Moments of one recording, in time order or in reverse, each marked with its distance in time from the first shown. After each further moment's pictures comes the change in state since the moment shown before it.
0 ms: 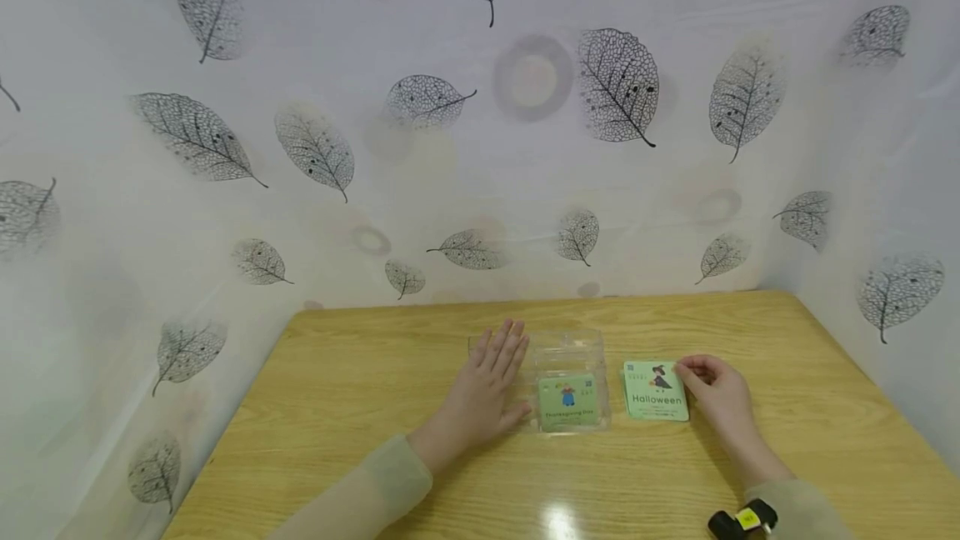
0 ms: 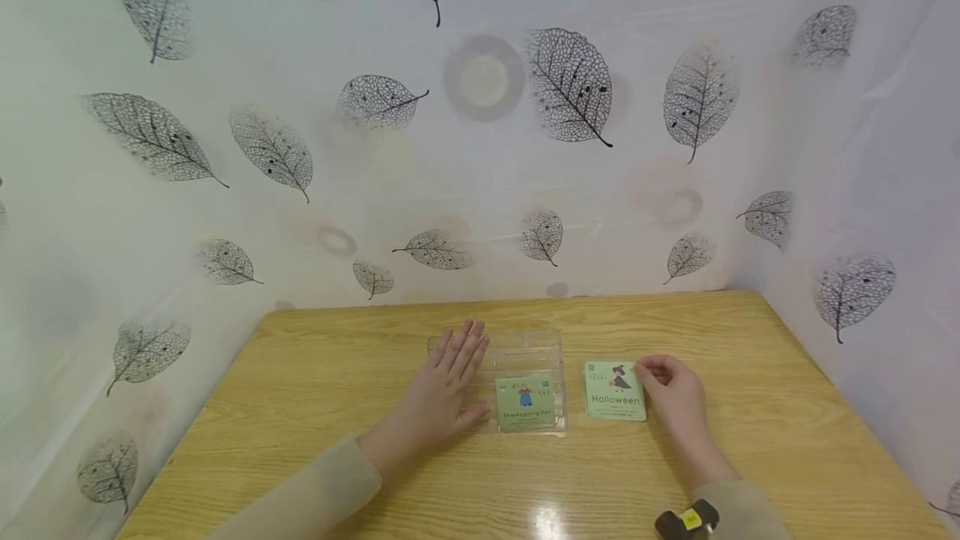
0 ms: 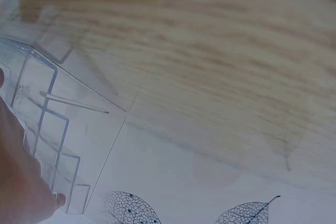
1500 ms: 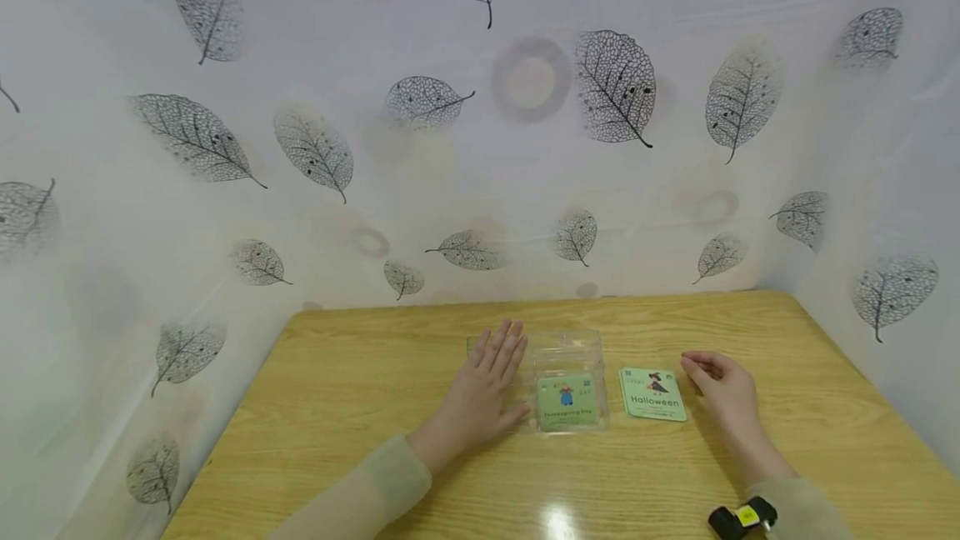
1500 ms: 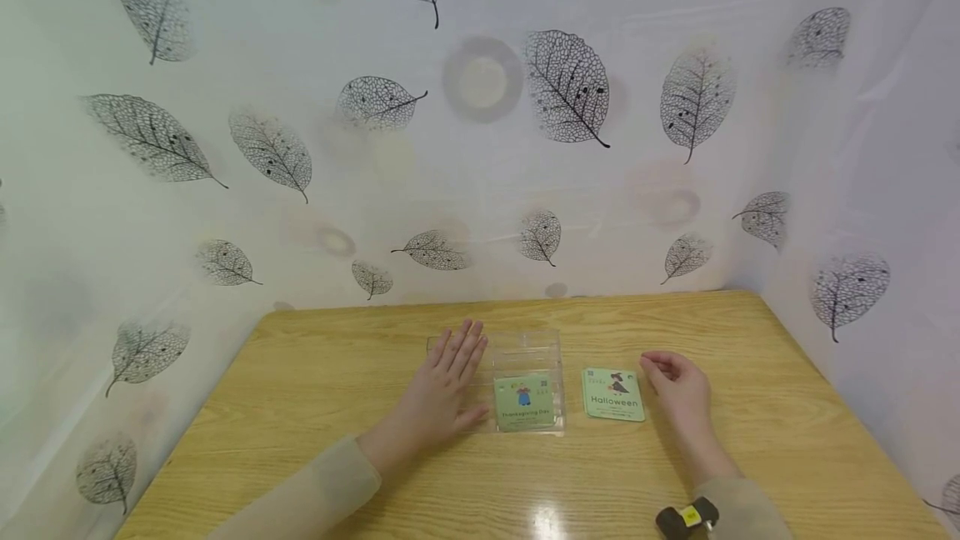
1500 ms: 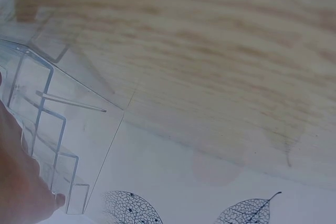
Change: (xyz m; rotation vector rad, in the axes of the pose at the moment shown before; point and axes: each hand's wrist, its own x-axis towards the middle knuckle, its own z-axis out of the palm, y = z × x) left_hand -0.001 0.001 0.001 -0.018 0.014 -0.002; right_hand 0.001 0.000 -0.009 0.166 -0.010 0.062
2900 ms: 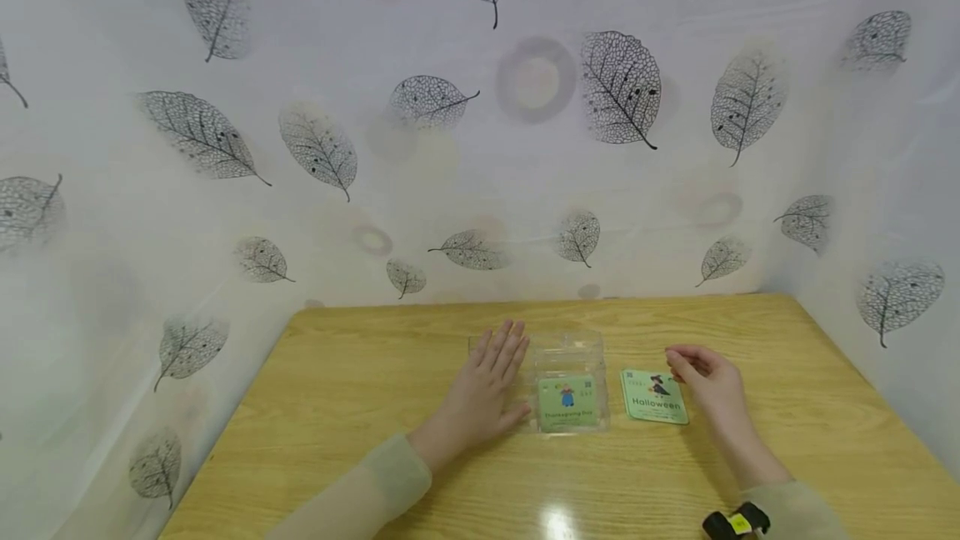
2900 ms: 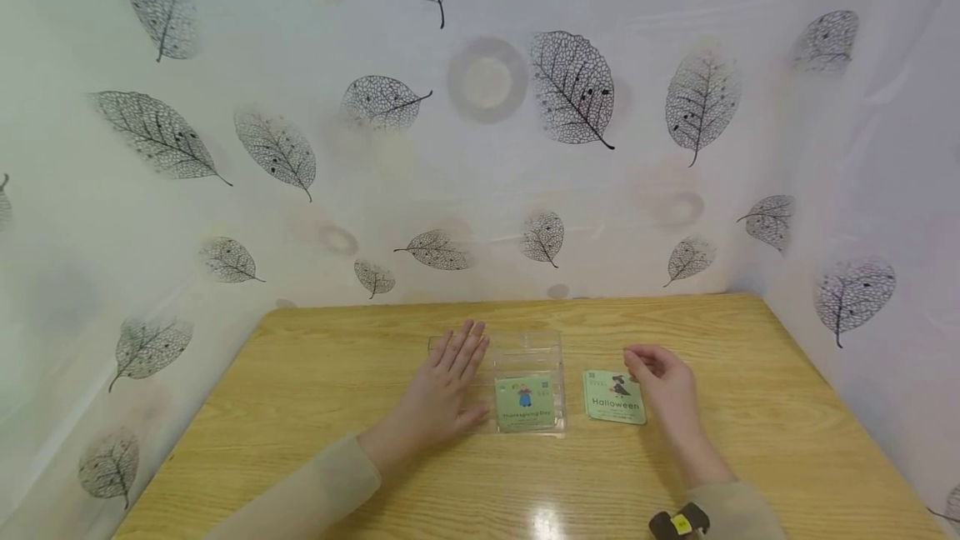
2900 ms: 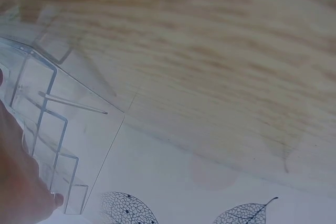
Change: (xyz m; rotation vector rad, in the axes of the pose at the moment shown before) left_hand 0.000 -0.001 -0.002 -0.014 -0.019 -0.006; right_hand -0.017 -0.030 0.010 0.091 -0.065 -0.135
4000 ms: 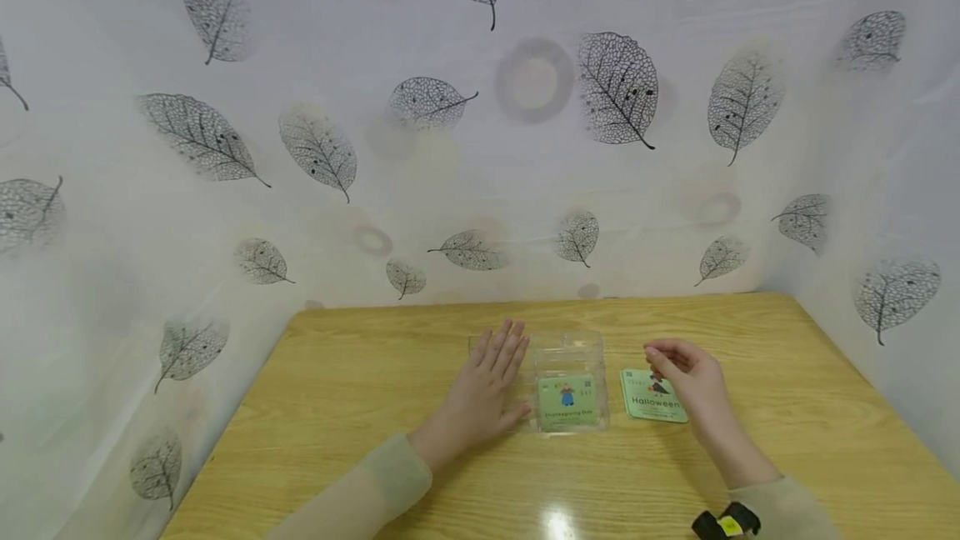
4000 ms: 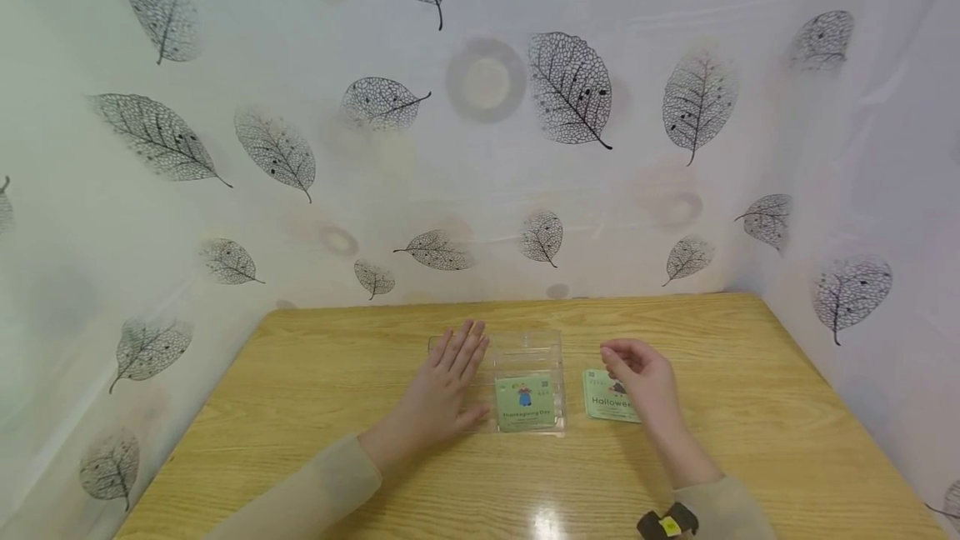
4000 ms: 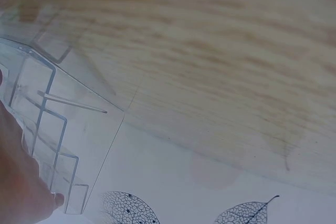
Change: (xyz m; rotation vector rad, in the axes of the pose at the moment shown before) left_hand 0.000 0.001 0.001 0.018 0.026 0.000; right_hand -0.010 -0.025 0.016 0.075 -0.075 -0.028
